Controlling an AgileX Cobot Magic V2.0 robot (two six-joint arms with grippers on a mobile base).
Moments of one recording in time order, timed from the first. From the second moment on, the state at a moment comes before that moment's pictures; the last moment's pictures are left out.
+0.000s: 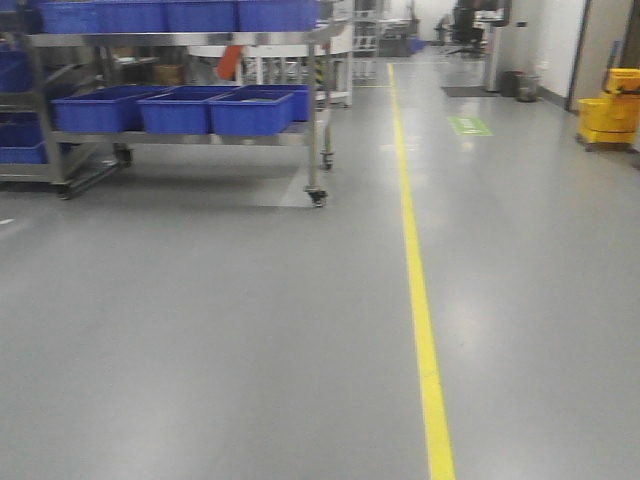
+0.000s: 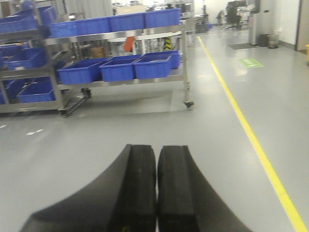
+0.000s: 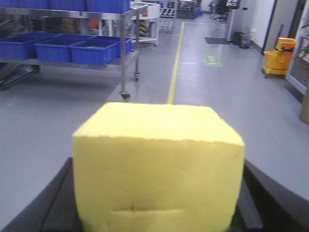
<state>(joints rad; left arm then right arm) -0.03 0.00 0.01 0.14 0.06 -0.09 0.02 0.41 -0.34 -0.02 0.05 0.03</state>
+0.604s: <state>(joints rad) -0.03 0.00 0.01 0.14 0.06 -0.09 0.02 0.41 -0.34 -0.02 0.05 0.03</state>
